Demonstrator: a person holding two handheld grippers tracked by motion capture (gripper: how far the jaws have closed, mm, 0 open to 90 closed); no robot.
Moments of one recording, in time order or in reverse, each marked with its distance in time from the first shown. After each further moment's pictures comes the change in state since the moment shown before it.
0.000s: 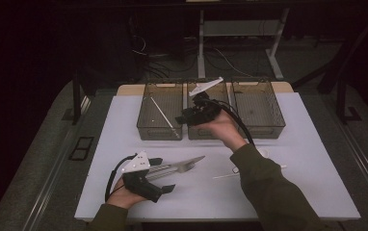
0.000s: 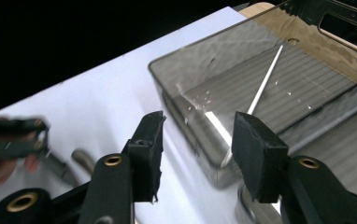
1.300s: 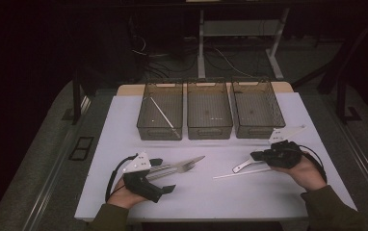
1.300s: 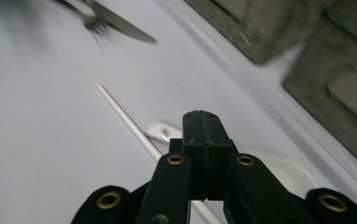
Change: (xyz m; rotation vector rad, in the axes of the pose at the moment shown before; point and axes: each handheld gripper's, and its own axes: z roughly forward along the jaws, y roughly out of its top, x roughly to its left) left arm 0.000 -0.001 0.002 0.013 0.004 -0.003; right arm -0.019 -0.183 -0.142 0.126 -0.140 -0.030
